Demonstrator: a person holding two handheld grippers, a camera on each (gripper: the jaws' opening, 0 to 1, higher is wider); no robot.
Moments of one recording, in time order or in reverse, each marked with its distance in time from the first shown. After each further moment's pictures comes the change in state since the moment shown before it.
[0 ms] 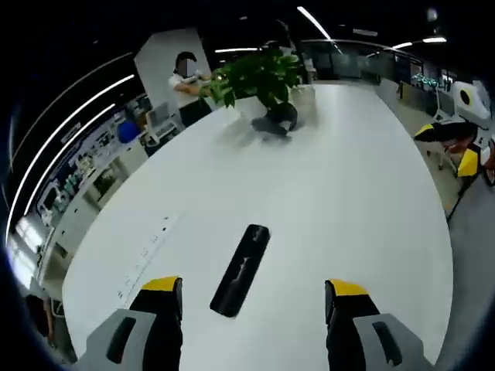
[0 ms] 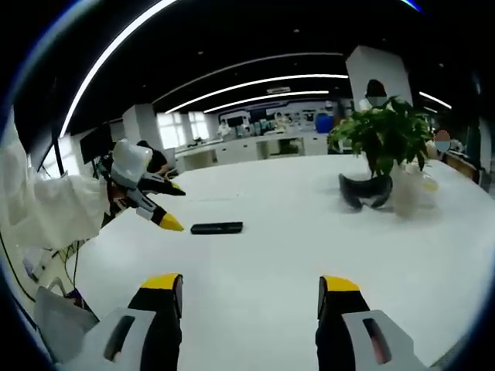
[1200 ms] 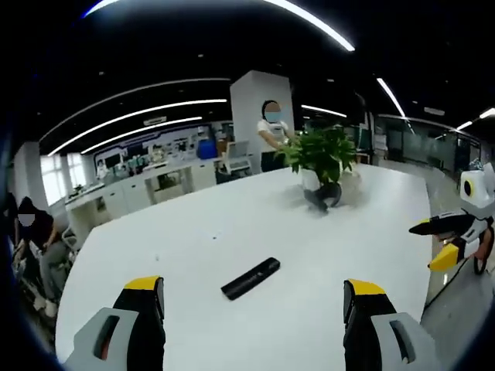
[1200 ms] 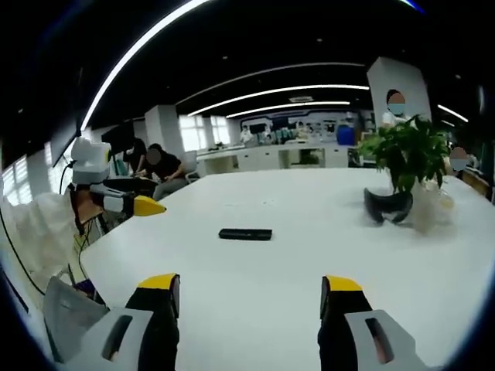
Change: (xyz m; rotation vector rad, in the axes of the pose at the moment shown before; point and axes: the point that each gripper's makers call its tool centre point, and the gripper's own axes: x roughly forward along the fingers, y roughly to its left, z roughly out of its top) left arm -0.138 -0.030 0.009 -0.407 -0.365 0.322; right arm -0.010 0.046 0.006 -0.073 -0.044 0.102
